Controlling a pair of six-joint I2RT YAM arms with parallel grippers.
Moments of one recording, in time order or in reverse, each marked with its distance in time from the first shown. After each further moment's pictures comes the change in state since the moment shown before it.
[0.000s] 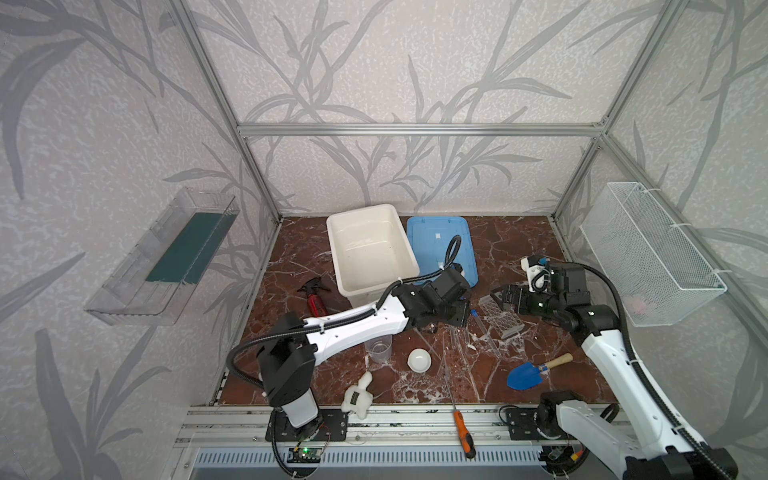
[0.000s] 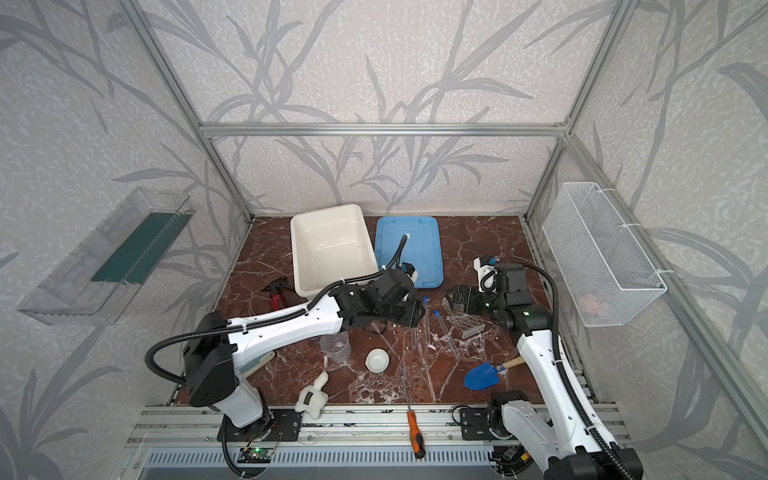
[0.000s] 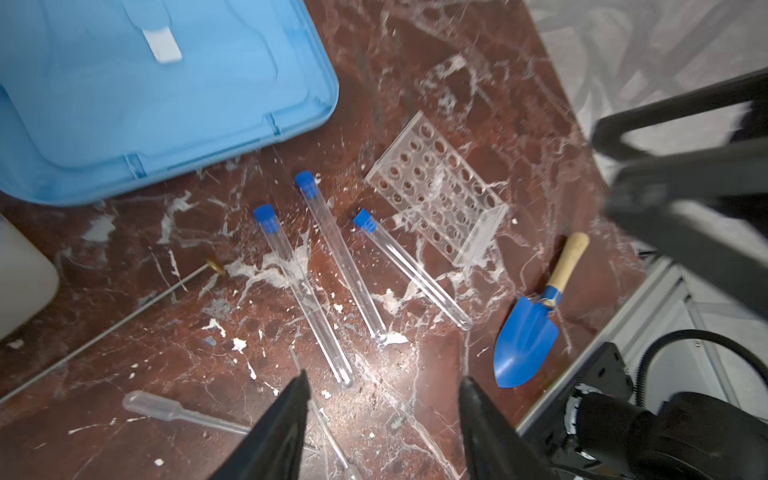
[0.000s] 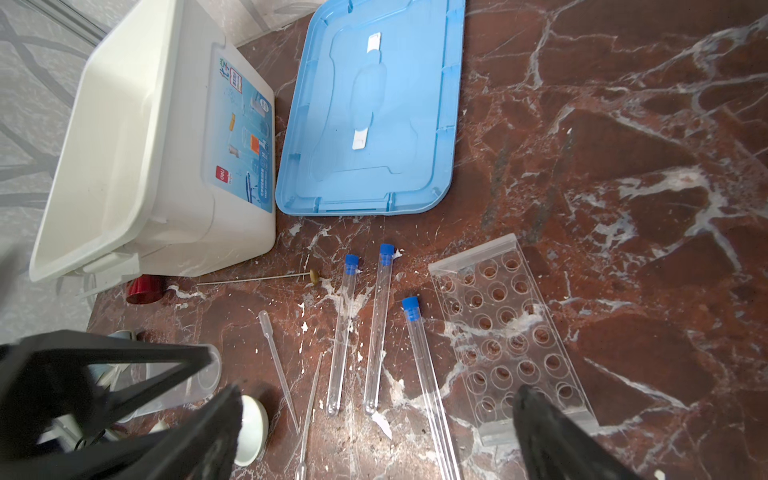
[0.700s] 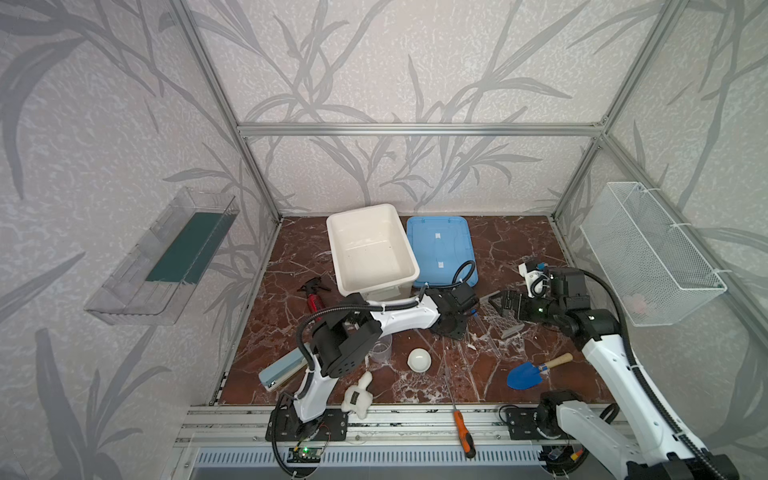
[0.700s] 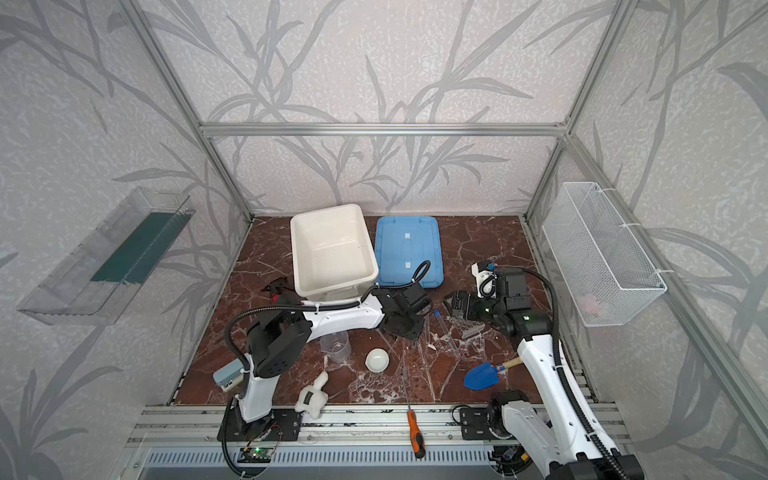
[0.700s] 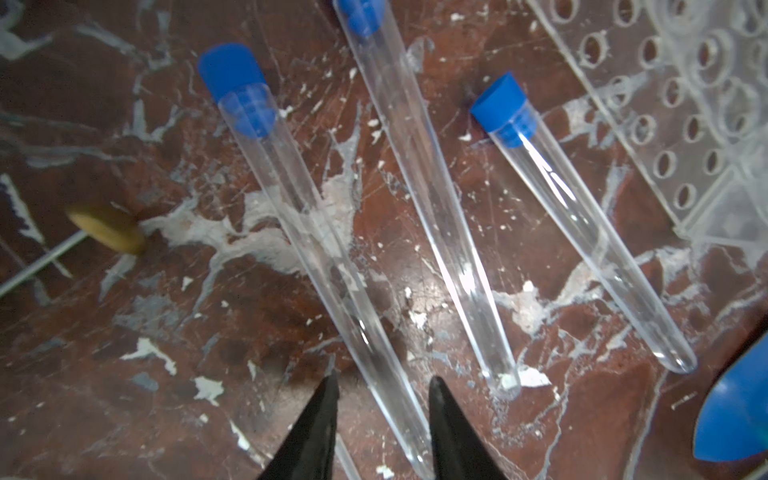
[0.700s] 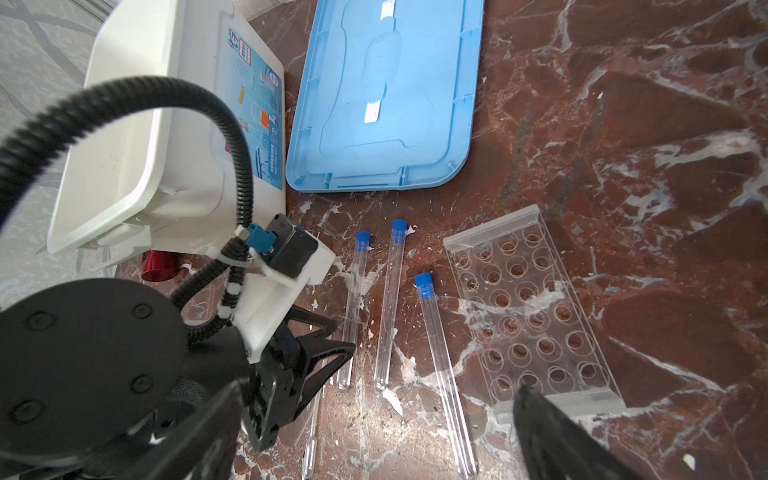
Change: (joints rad) left arm 0.014 0.337 0.114 -0.106 0.016 0.023; right arm 0.000 -0.025 -0.031 -0.019 -0.042 0.002
